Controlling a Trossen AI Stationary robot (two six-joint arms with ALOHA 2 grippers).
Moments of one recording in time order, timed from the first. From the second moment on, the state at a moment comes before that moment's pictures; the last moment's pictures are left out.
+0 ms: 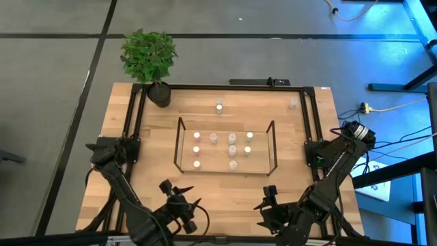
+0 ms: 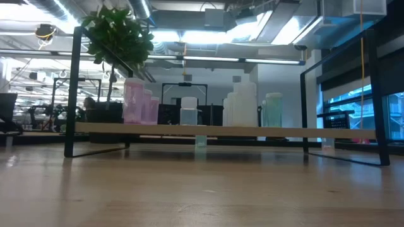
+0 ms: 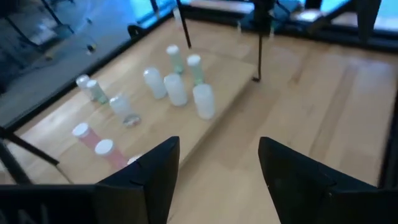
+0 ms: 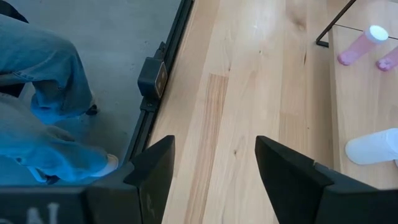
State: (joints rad) left arm -0.90 2.07 2.02 -1.57 -1.11 -1.51; right arm 0.90 1.68 1.44 -0.70 0.49 0.52
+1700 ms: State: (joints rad) left arm -0.87 2.00 2.02 -1.57 -1.01 -1.35; right arm 0.49 1.37 1.50 -1.10 0.67 0.66
